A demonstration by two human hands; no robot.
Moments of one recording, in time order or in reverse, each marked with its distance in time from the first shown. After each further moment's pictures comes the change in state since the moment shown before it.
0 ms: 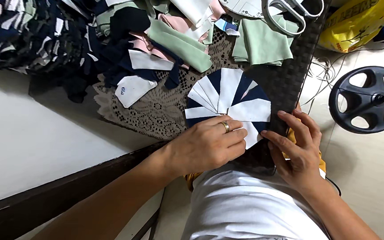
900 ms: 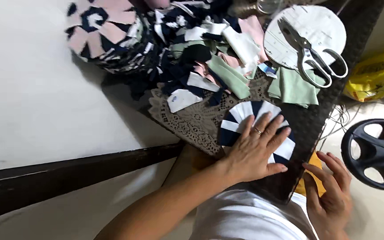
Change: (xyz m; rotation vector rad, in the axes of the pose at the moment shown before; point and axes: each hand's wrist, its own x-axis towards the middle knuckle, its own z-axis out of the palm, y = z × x) left_hand 0.034 0.015 0.044 0.055 0.002 -0.609; right_hand -0.002 0.007 -0.012 0.096 0.127 0.062
